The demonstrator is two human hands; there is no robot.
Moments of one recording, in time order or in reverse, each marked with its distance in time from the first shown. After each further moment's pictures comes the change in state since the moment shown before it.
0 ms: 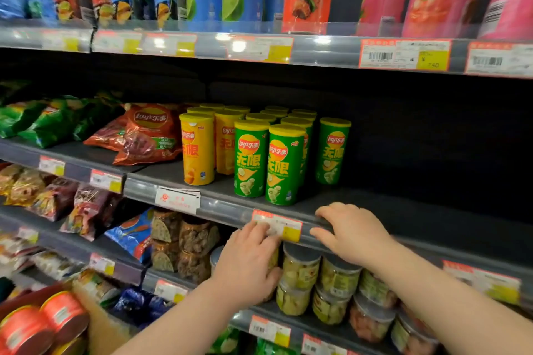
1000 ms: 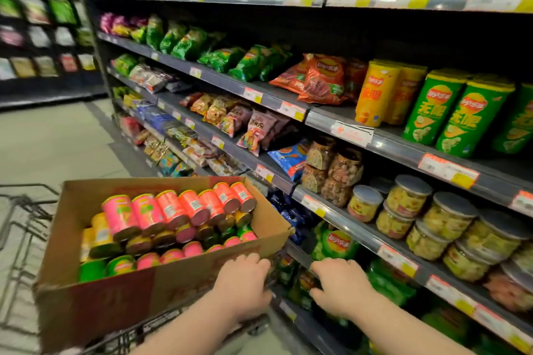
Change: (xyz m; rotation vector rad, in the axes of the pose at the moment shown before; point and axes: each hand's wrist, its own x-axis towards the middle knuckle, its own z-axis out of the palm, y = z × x) left_hand -0.347 -0.051 -0.044 -0.019 -0.546 -0.612; right_hand -0.146 -0.284 0.107 -0.058 -0.440 -0.435
